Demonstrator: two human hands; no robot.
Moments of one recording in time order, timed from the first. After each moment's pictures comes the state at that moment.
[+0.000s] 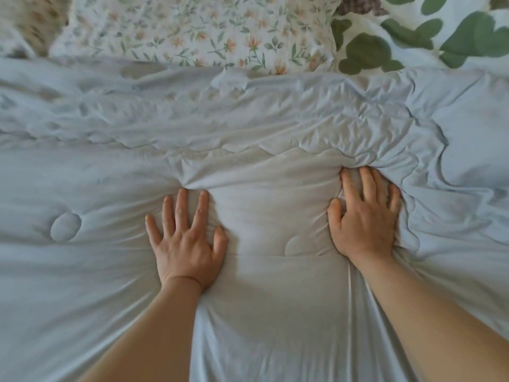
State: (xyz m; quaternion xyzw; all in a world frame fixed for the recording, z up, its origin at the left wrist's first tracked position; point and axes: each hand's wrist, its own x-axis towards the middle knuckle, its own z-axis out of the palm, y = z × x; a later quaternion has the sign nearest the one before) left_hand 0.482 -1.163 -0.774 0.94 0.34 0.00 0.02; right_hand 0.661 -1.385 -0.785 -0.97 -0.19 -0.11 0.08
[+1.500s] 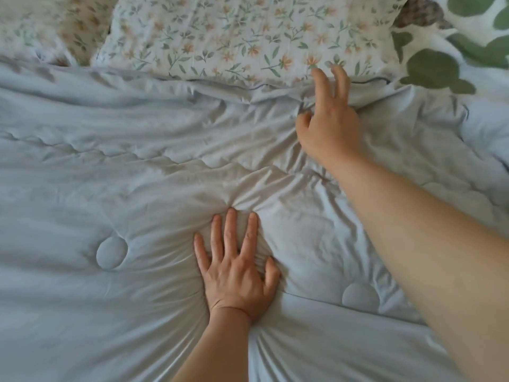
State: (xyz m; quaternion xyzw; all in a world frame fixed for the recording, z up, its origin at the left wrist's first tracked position) left_hand 0.494 -1.145 -0.772 0.94 0.32 0.00 0.08; right_hand 0.749 -1.166 -0.706 -0.91 -0.30 -0.09 0.26
